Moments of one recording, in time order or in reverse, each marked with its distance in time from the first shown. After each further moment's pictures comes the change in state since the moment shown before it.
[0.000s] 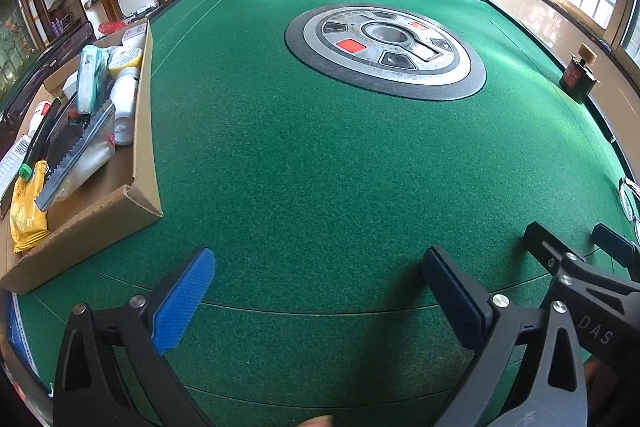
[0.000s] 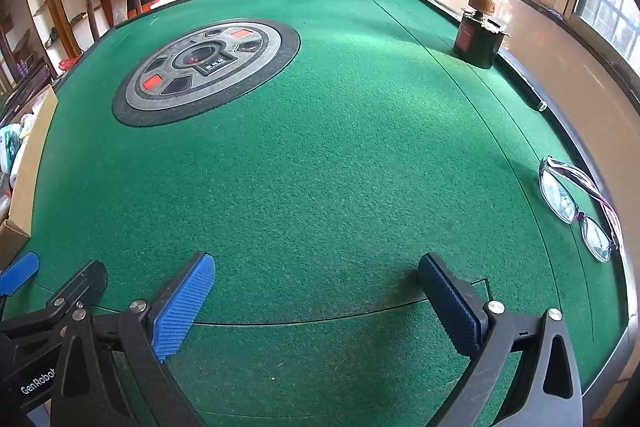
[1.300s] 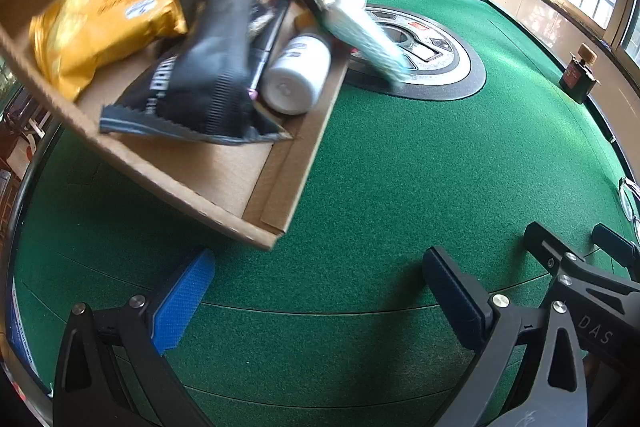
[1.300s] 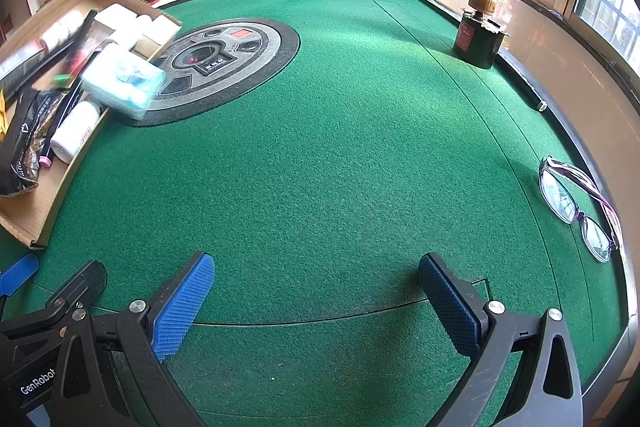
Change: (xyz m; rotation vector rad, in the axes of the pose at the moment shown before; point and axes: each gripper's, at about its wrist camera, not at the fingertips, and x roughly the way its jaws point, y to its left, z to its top) left arm 0.001 -0.001 0.001 0.000 -0.001 0.005; right arm -0.002 0.003 -0.001 0.002 0.001 -0.001
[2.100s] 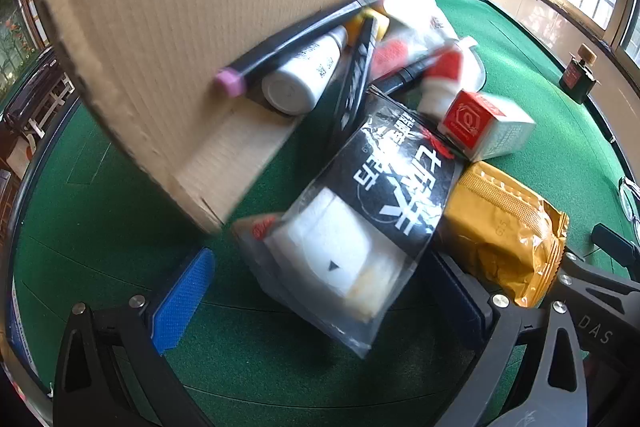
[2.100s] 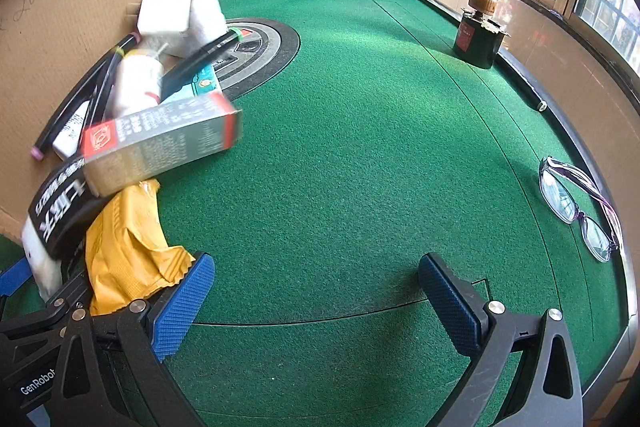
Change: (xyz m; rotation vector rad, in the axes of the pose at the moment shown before) left arm -0.004 0.004 0.002 -0.001 -0.002 -0.001; right arm 0.000 0.000 -0.002 -0.001 -0.001 0.000
